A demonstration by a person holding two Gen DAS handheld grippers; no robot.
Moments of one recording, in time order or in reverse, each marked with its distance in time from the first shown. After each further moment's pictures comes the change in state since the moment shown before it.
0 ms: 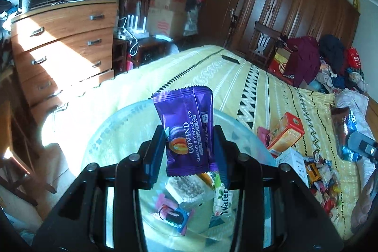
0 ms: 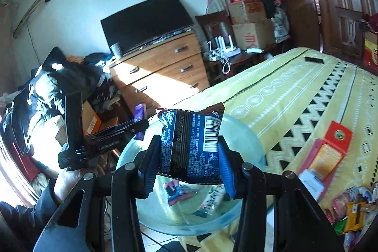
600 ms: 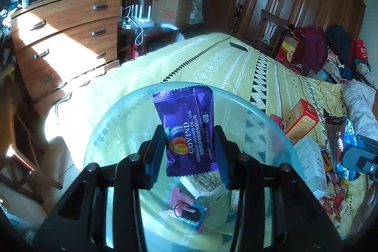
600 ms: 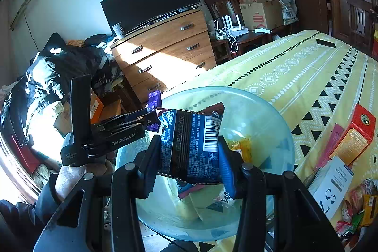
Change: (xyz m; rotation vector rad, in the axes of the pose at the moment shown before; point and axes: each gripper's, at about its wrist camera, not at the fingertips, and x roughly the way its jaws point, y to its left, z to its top) left arm 0.013 0.022 -0.004 0.016 0.062 0.039; right arm 0.054 0.016 -0.018 0.007 0.107 0.028
